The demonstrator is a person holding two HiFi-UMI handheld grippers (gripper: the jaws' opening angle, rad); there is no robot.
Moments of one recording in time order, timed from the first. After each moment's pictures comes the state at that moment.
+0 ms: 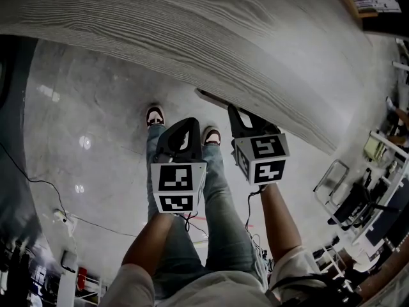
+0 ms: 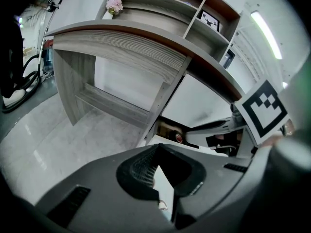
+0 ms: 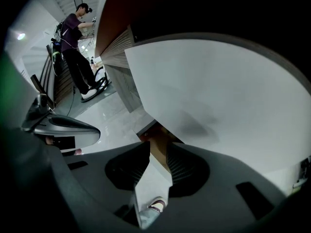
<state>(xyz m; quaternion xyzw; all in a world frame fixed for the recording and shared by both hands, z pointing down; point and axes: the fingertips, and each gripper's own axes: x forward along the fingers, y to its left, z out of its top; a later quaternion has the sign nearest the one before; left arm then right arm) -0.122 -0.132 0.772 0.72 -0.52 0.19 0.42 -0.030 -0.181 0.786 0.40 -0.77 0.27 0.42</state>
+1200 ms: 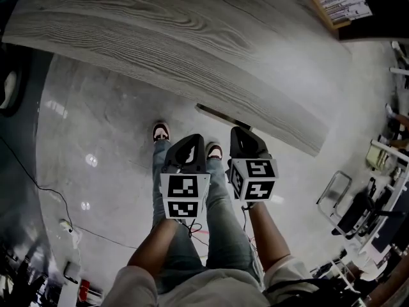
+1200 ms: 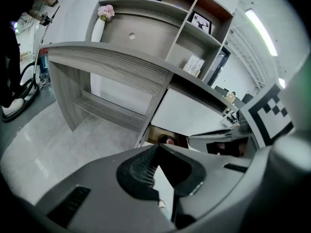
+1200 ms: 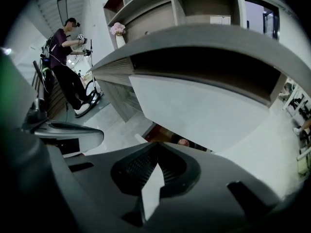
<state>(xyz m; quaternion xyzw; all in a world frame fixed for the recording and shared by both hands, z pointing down) -0.111 -0.127 0.732 0.73 -0.51 0.20 0.40 -0.017 -0.155 0.750 0.47 -0.74 0.31 0.37</state>
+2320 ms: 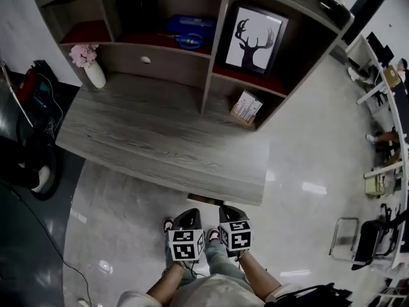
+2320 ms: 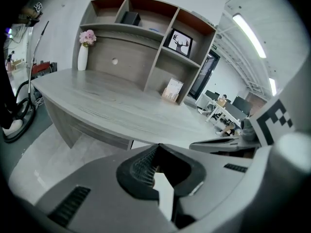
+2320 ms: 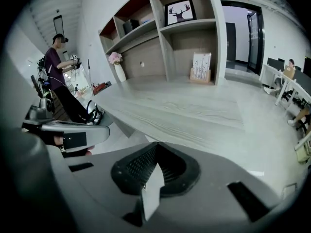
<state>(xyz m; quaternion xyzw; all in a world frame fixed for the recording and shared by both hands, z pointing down) -0.079 -0.145 0.566 0.76 -0.50 0.18 0.37 0.013 -0.151 0.588 0.51 -0.74 0.32 0.30</state>
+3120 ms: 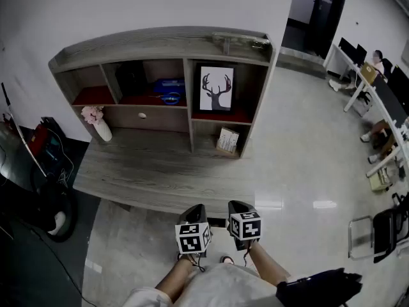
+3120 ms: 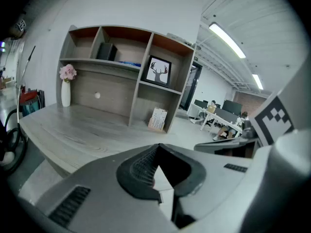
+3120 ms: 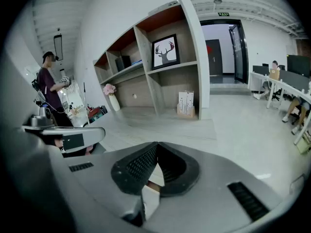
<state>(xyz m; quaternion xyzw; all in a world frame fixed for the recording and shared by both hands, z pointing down) -0.052 -0.197 0.436 0.82 -0.49 0.14 0.26 0.057 -0.198 0.461 0.57 -0.74 0.28 0.20</state>
